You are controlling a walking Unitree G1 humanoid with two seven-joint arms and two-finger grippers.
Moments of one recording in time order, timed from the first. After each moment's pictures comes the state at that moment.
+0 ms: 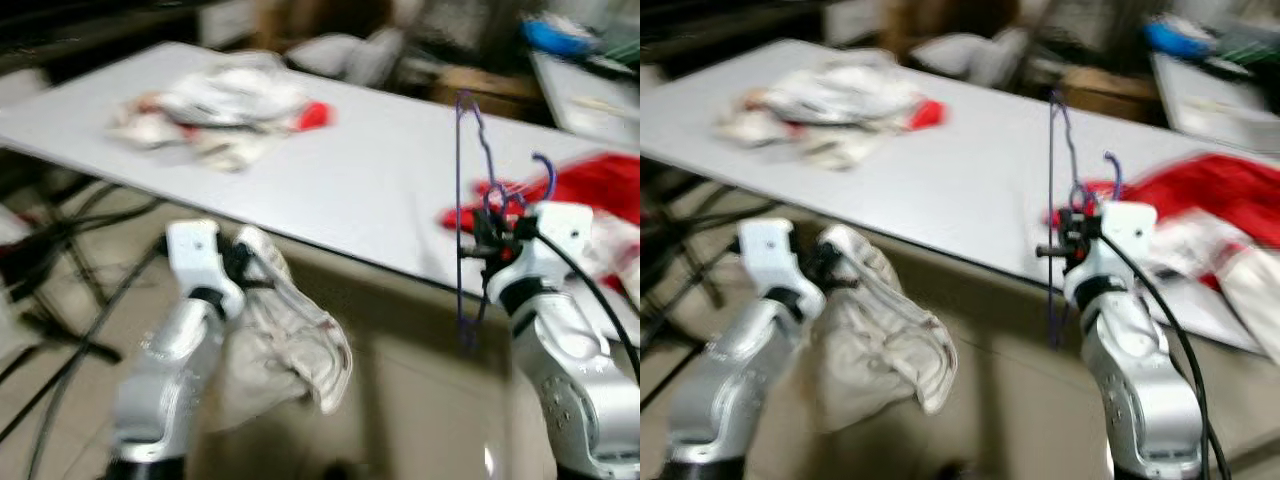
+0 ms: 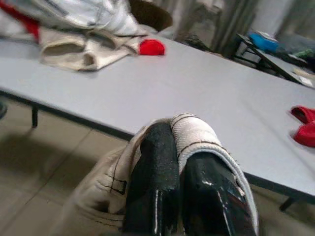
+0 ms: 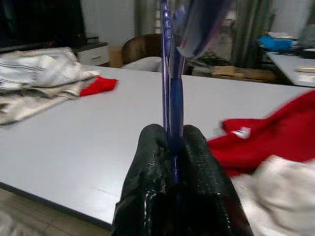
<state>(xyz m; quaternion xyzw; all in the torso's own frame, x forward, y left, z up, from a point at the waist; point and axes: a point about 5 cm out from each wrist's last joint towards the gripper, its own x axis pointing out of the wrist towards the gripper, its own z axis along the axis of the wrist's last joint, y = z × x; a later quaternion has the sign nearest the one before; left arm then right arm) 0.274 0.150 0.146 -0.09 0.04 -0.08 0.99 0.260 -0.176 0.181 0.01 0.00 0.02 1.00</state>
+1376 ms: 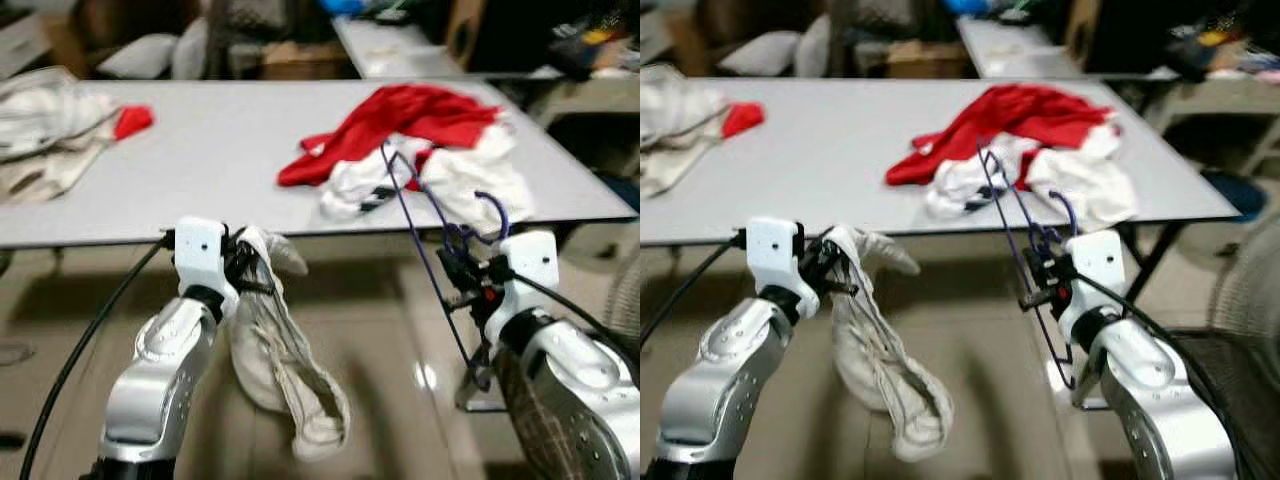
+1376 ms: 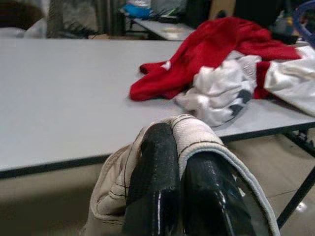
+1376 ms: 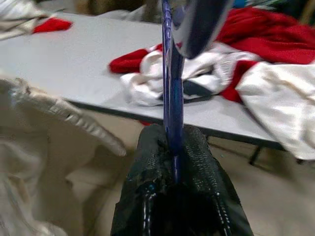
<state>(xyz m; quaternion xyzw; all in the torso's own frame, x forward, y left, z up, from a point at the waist) 0.273 0.149 0.148 -0.02 0.03 -0.12 0.99 0.234 -0.170 0.167 -0.06 0.08 0.18 0.98</state>
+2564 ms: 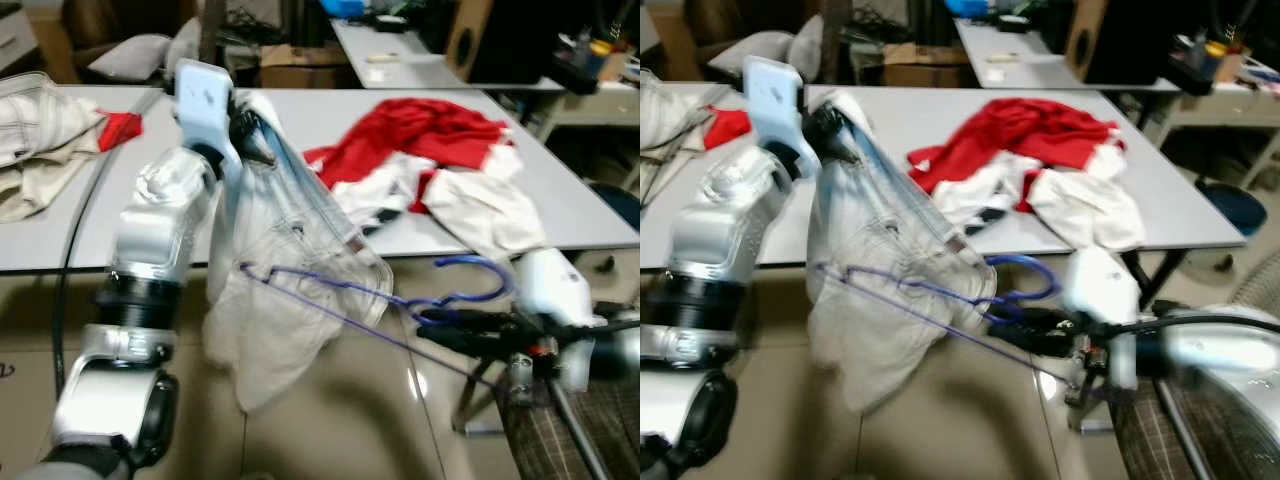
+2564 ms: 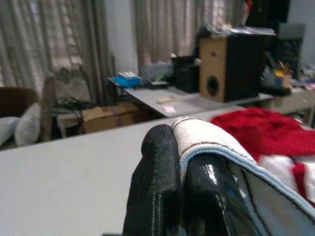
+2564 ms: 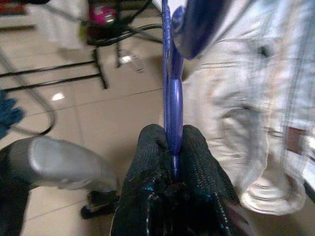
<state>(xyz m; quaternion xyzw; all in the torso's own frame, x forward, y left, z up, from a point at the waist) 0.376 0.162 0.261 0.04 -0.09 -0.15 0.98 0.197 -0.169 0.214 -0.17 0.12 0.57 0.79</state>
